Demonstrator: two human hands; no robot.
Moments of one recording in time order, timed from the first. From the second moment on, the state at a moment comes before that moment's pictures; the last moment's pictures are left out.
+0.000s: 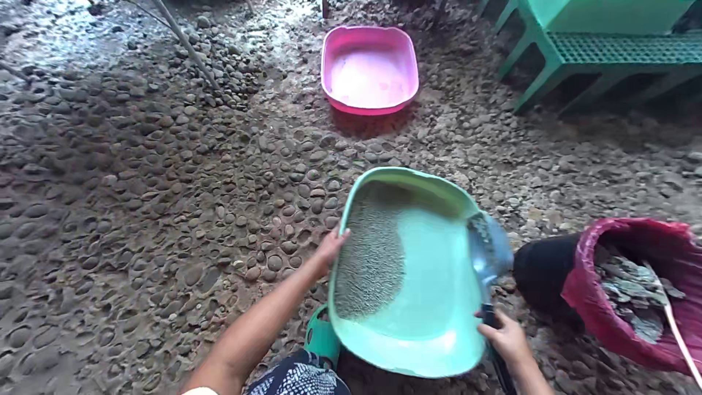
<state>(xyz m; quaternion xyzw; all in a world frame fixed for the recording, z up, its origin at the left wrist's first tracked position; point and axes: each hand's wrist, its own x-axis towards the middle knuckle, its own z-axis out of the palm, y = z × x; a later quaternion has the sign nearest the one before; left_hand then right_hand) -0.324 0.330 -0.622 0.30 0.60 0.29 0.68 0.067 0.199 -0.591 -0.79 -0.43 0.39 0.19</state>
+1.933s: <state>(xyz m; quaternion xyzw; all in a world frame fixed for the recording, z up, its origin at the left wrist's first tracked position) -0.289 0.277 -0.632 0.43 0.54 0.41 0.59 -0.034 0.197 -0.561 -0.65 -0.27 0.67 0.23</state>
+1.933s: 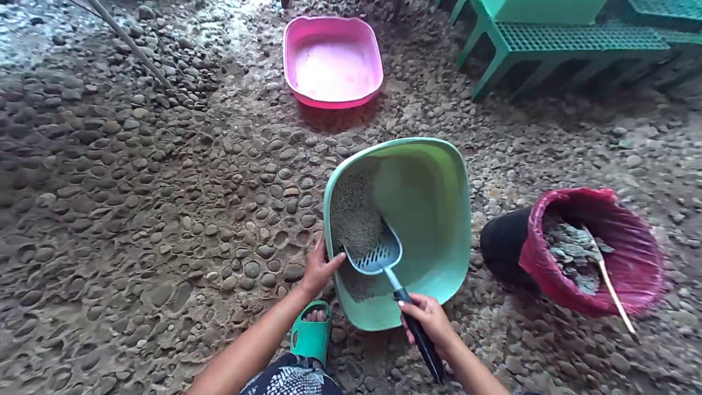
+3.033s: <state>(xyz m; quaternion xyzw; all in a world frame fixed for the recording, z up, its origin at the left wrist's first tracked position) -0.264 0.215 -0.711 0.23 0.57 0.27 0.74 -0.021 0.184 -0.608 -0.73 -0.34 0.52 0.27</state>
